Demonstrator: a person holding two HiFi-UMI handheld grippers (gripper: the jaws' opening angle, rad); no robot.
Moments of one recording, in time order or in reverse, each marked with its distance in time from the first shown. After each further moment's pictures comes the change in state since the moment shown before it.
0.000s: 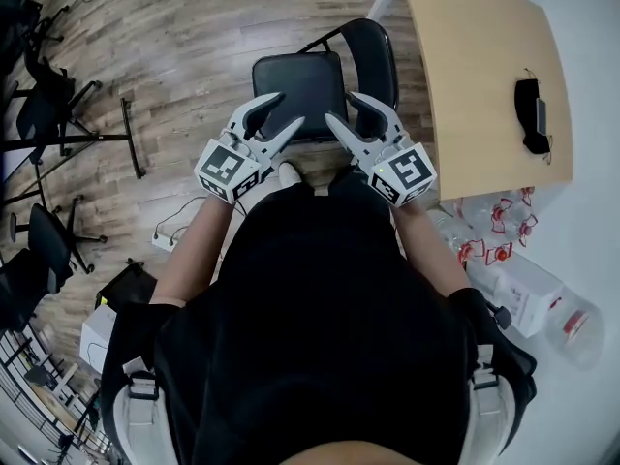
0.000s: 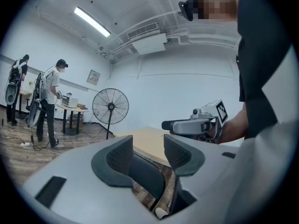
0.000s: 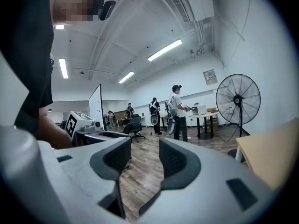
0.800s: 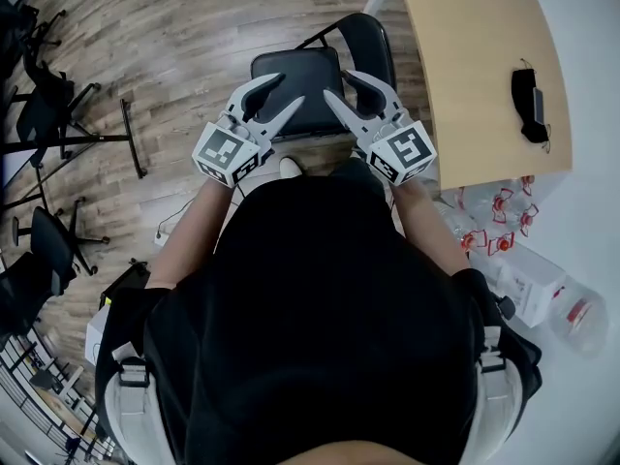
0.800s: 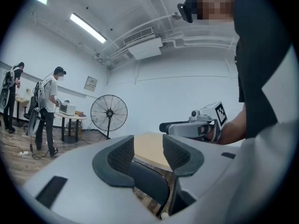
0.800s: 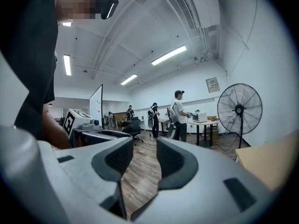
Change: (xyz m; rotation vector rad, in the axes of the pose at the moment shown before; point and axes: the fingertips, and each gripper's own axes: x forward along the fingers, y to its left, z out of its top) left arm 0.003 0.002 0.031 0.057 -0.057 -0.008; right arm 0.009 -0.003 0.027 -0.077 -0.049 -0.006
